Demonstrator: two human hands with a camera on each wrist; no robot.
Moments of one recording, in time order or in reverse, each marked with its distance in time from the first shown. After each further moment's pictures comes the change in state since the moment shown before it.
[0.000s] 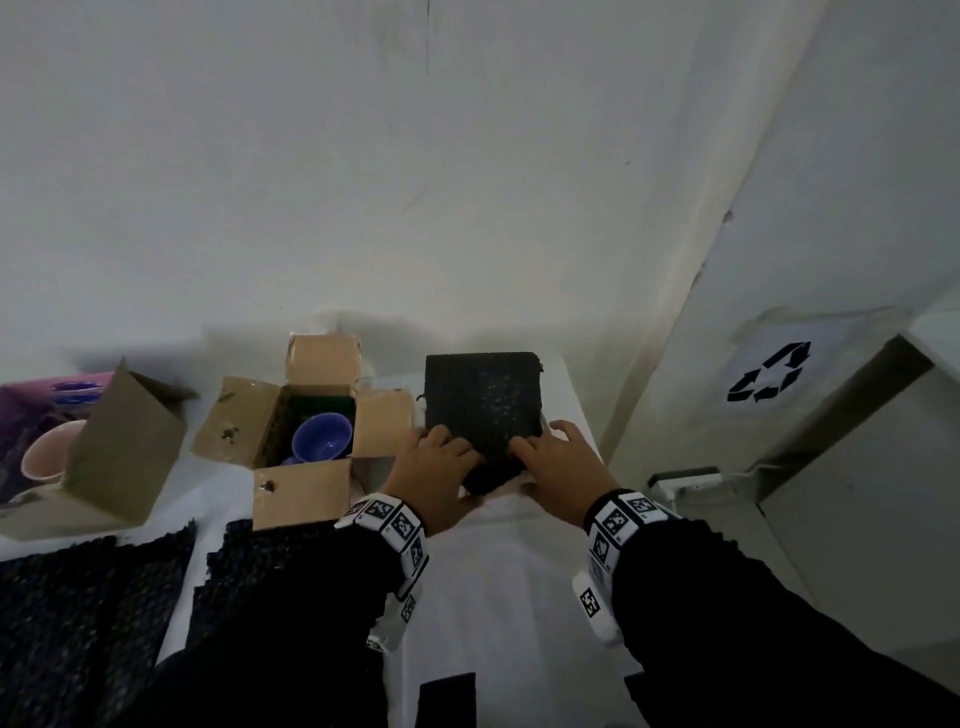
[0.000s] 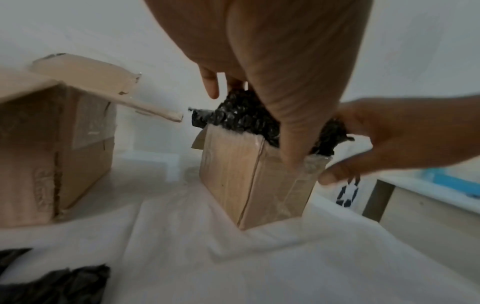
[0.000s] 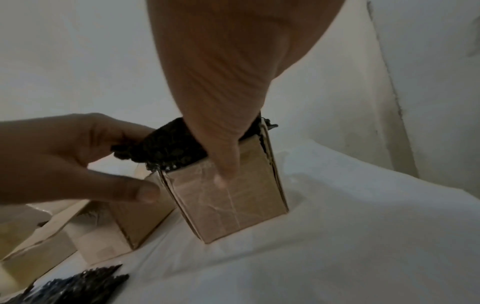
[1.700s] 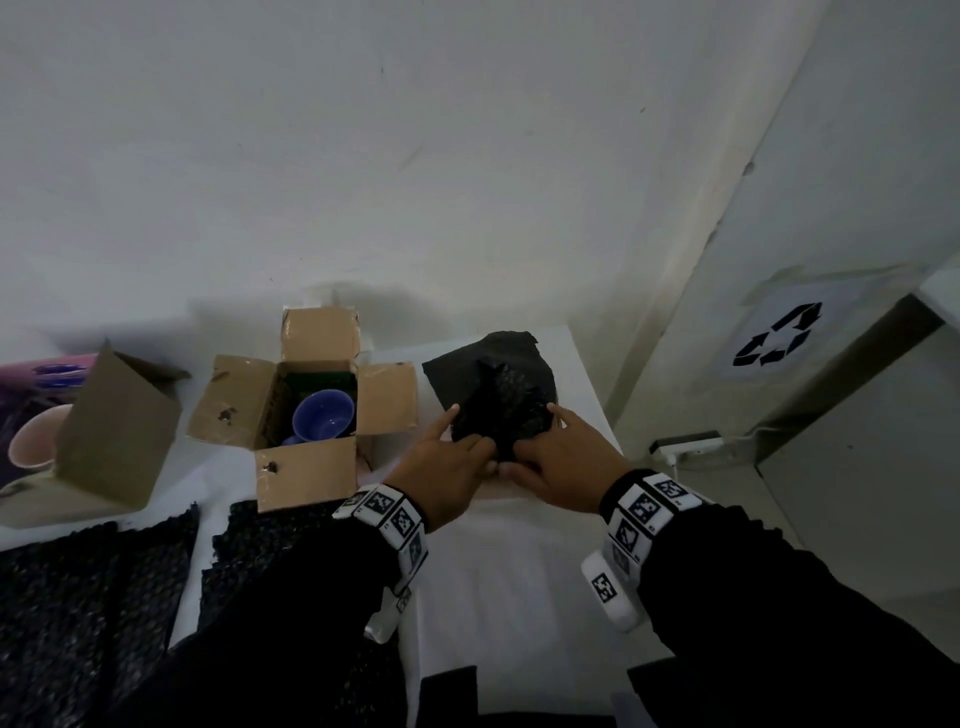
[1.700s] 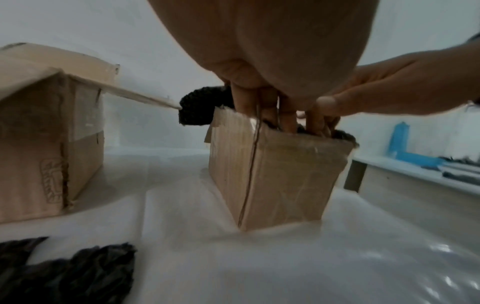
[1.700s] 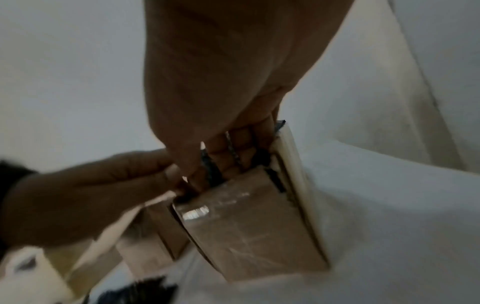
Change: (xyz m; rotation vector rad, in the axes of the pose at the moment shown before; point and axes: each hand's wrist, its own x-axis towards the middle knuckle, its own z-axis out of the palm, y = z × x) left_hand -0.011 -0.005 0.015 0.006 0.025 0.224; right_hand -0.006 -0.014 0.002 0.093 0.059 -0.074
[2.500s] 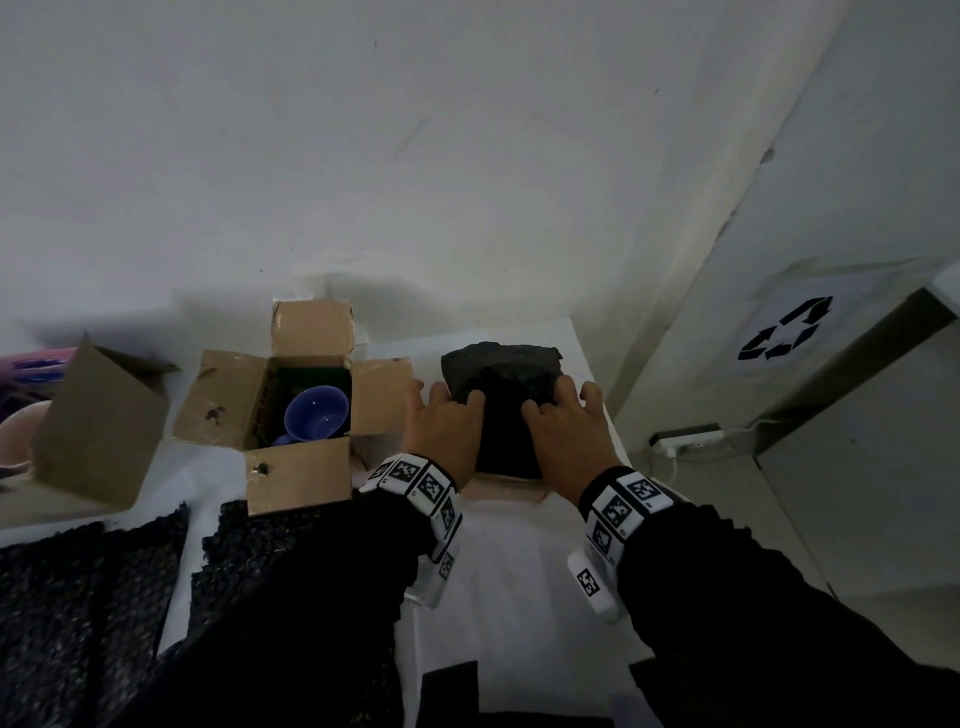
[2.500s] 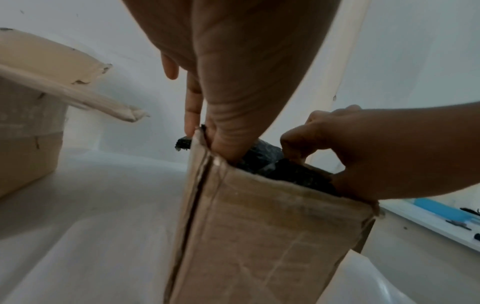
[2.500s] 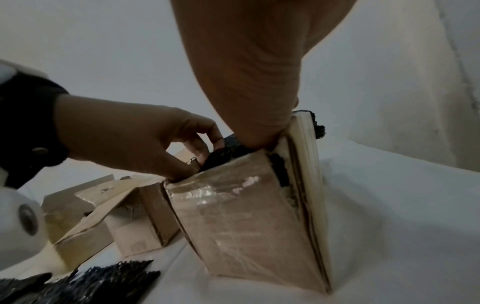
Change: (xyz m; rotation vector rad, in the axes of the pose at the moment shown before) left_hand 0.040 0.002 -0.025 0.053 -0.146 -0.466; right_hand 0.021 -0.006 0.006 -0.312 0.031 0.329
